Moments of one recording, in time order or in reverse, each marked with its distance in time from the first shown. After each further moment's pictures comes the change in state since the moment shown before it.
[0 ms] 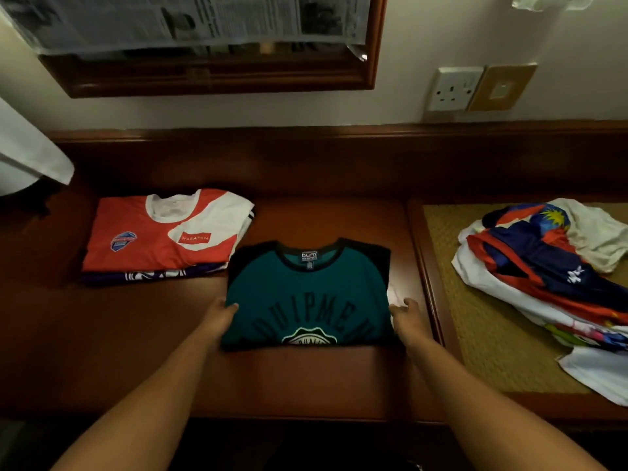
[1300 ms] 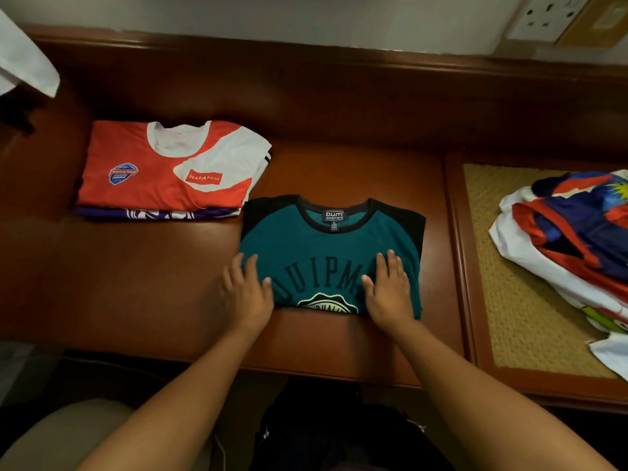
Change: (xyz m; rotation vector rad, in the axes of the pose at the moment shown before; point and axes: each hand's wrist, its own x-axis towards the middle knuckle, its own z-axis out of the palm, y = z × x) left_hand -0.026 -0.054 0.039 0.657 0.398 0.463; right_hand -0.004 0.026 0.074 -0.910 -0.004 -0.523
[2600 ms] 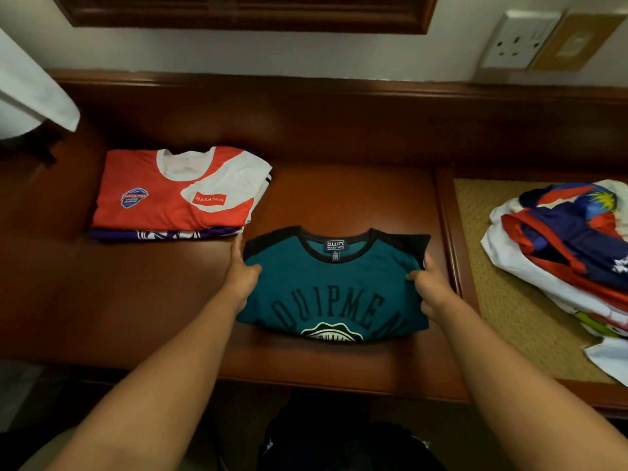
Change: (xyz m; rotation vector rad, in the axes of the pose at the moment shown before) left_hand 0.067 0.015 -0.037 -0.924 -0.302 -0.406; right_hand 0.014 0.014 -0.087 1.162 -0.047 0.468
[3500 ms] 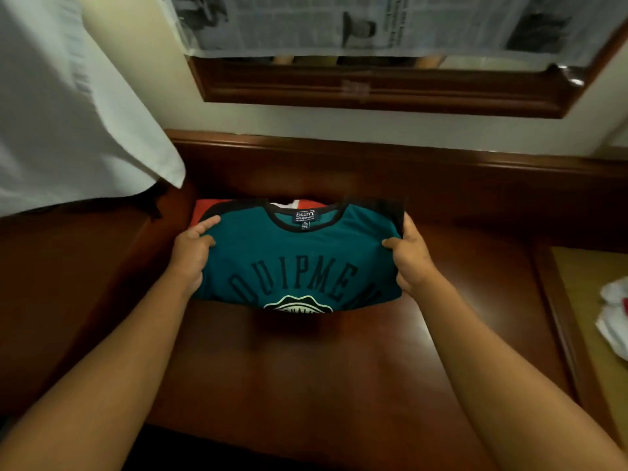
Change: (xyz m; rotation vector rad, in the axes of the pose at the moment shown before) left_hand 0.102 0.138 -0.234 -0.155 0.215 0.159; right_hand -0.013 -0.141 0.253 0.093 -0.236 -0.350
